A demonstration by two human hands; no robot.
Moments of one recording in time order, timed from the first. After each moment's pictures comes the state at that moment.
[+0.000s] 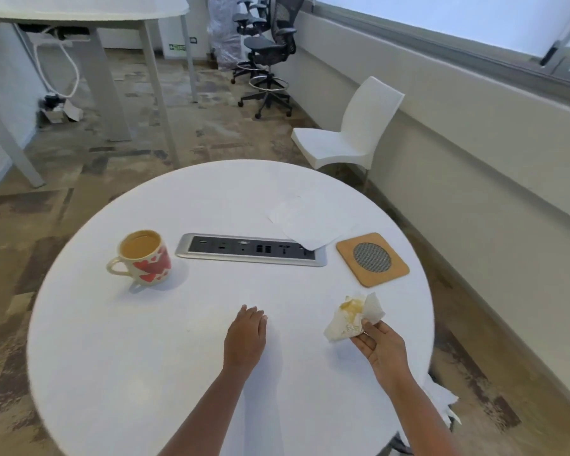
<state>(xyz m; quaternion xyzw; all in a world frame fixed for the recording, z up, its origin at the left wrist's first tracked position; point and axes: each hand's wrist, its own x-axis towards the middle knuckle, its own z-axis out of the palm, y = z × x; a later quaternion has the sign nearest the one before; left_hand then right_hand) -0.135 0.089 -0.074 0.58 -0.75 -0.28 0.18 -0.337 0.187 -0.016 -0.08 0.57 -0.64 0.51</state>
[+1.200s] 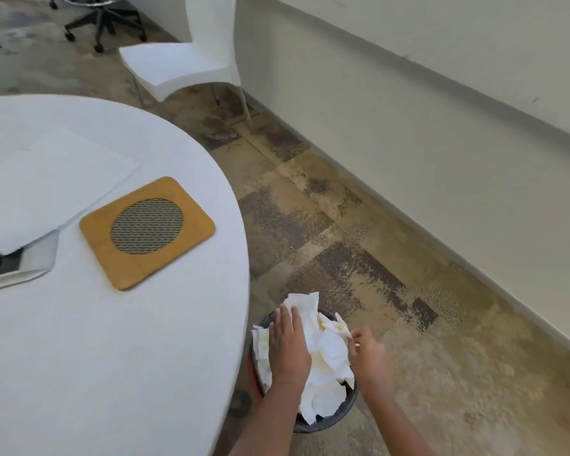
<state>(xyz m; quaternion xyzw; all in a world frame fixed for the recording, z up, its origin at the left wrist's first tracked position) -0.562 0.202 -0.244 0.43 -0.87 -0.22 -0.02 -0.656 0.296 -0.266 -0.18 0.93 -0.23 0.21</state>
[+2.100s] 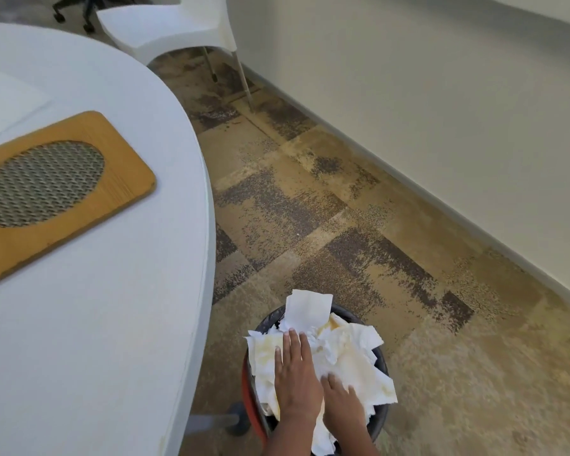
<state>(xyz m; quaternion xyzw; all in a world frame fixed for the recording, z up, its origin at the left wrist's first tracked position) -0.577 0.215 -0.427 0.40 -0.91 -0.11 -0.03 -0.634 0.286 -0.454 -0.39 0.81 0.10 0.43</state>
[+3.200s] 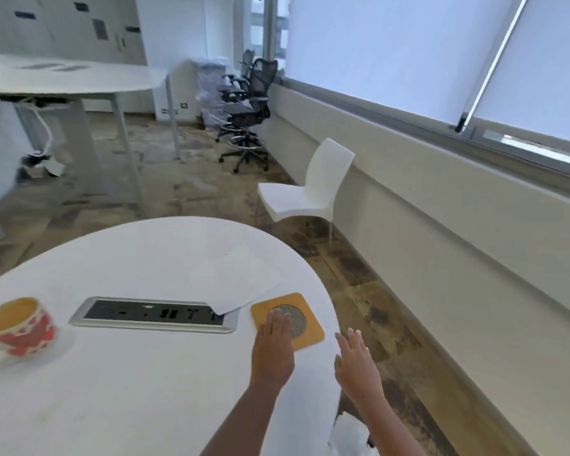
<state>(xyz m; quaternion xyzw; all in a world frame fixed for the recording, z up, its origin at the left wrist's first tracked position) -0.413 0.088 -0.028 0.46 -0.87 0.04 0.17 -0.556 0.167 -0.010 -0.55 0.82 -0.09 0.10</state>
